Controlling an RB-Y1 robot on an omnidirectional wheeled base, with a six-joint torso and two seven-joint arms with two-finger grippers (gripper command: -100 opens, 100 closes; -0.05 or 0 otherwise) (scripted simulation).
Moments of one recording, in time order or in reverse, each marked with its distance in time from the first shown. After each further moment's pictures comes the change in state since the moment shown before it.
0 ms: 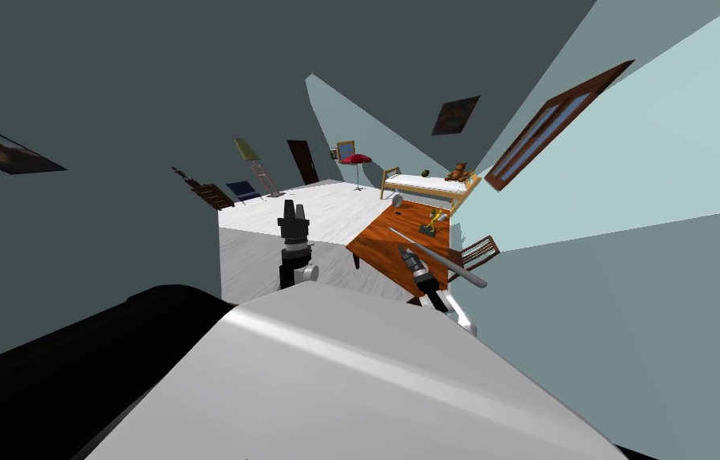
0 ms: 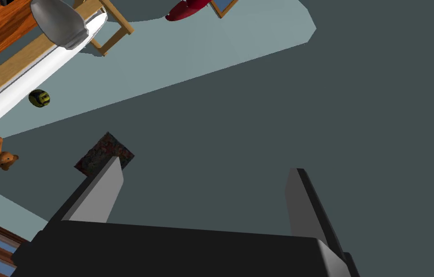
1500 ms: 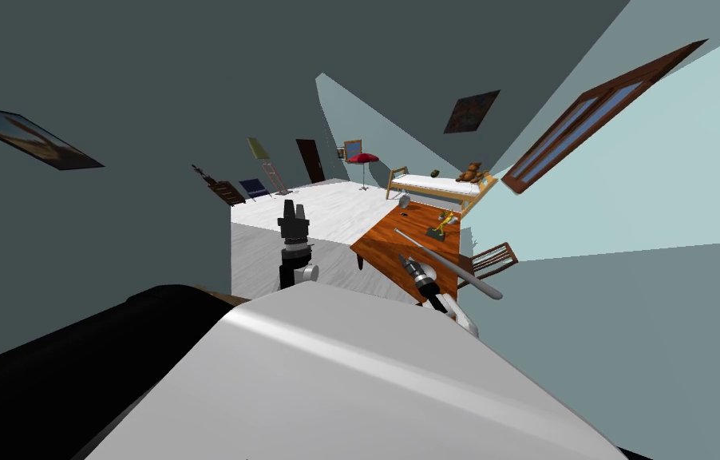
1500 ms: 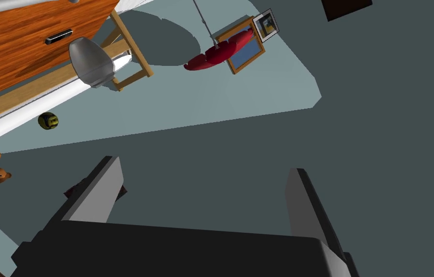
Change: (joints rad) left arm 0.000 0.000 0.000 0.000 0.000 0.000 0.000; right arm -0.028 -0.044 0.026 0.167 0.044 0.032 0.069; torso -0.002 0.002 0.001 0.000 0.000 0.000
